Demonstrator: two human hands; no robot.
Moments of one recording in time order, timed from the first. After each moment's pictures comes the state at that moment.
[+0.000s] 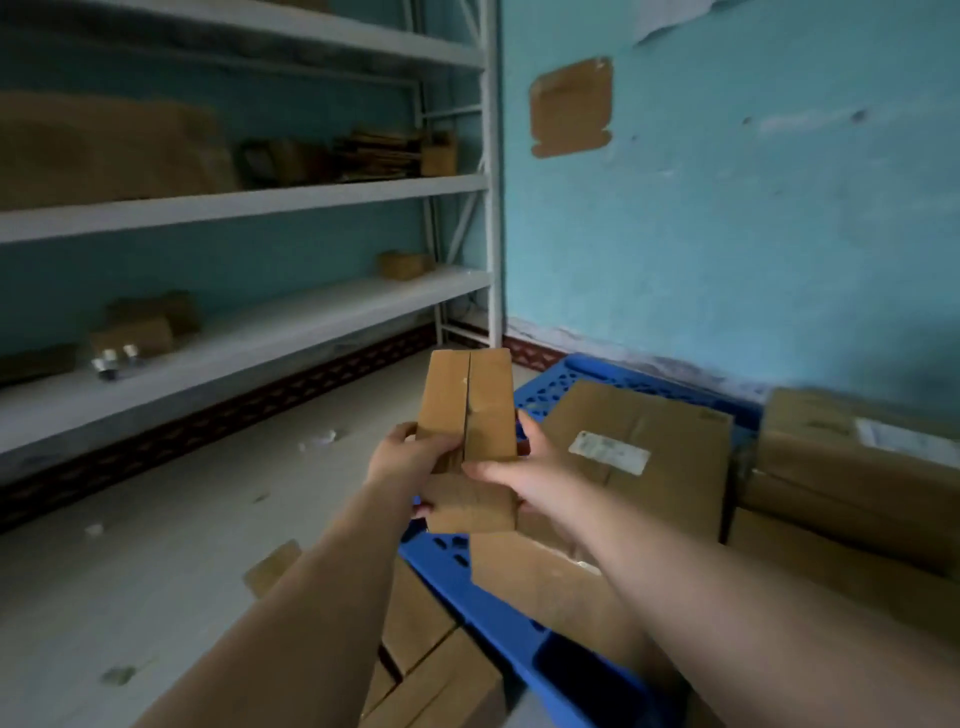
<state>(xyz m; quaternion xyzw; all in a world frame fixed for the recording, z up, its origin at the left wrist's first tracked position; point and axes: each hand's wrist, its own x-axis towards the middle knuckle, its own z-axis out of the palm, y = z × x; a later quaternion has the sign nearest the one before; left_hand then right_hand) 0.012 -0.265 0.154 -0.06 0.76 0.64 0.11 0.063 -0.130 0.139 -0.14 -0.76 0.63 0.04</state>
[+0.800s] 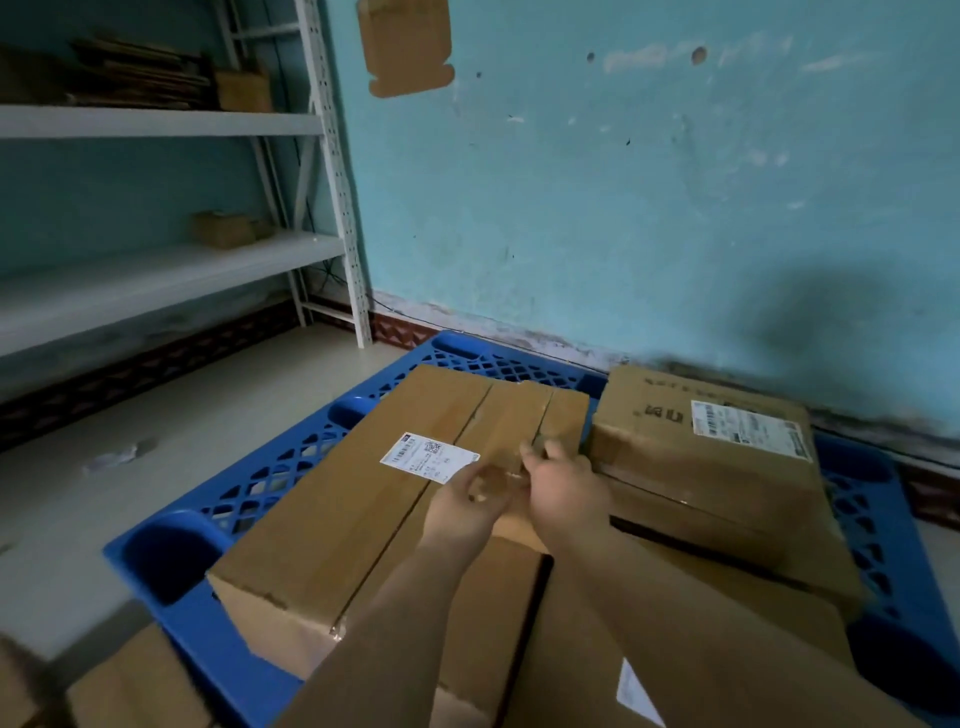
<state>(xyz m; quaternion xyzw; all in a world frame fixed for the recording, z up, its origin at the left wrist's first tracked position) 0.019 0.048 0.031 0.13 0.79 0.56 0.20 0.059 0.161 0.036 -0.26 -0.96 0.08 0.02</state>
